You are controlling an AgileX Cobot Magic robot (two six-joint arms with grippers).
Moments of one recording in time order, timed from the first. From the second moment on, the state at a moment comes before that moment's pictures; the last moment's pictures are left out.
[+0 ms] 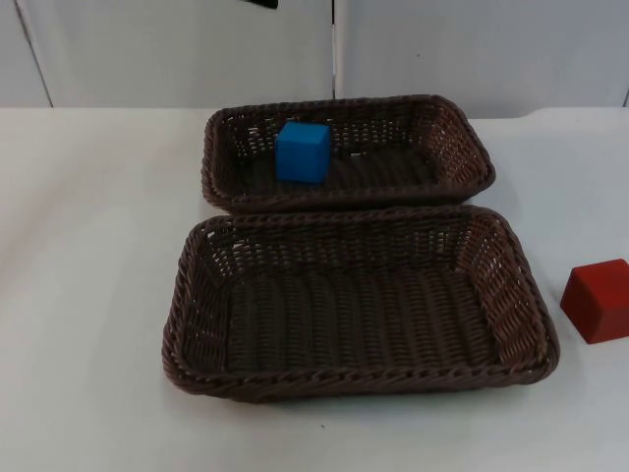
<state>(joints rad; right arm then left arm) 0.05 0.00 -0.52 -0.08 1.08 0.03 -0.28 2.18 -1.94 -0.72 0.75 0.60</state>
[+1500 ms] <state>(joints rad) 0.05 0.00 -0.52 -0.08 1.08 0.03 -0.28 1.67 -1.44 -0.51 0.67 0.45</state>
